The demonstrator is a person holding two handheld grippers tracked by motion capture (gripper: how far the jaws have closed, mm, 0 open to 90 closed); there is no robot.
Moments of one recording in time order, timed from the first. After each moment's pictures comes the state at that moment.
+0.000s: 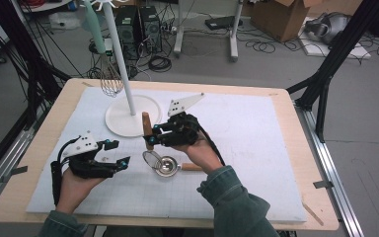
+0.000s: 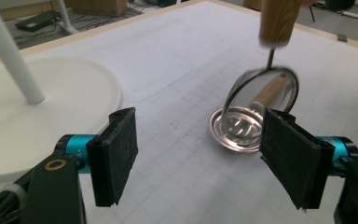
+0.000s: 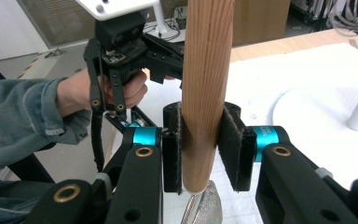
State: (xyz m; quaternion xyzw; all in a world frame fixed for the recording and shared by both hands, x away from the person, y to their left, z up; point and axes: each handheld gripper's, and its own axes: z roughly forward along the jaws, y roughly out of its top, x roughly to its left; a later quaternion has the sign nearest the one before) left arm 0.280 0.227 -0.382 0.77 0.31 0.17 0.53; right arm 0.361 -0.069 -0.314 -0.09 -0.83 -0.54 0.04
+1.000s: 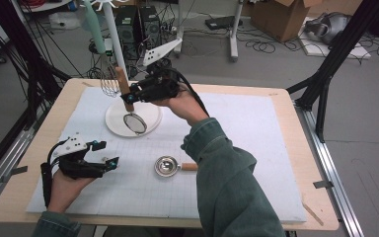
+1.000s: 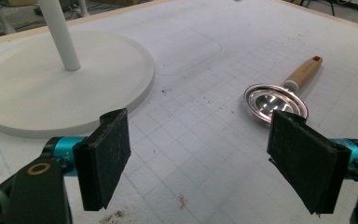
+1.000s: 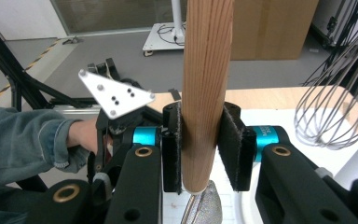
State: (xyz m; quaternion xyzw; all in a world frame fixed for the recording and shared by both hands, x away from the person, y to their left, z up) left arm 0.286 0.253 -0.400 0.77 0.33 0.17 0.51; right arm 0.424 -0.018 -0.222 -0.02 -0.84 -0.54 0.04
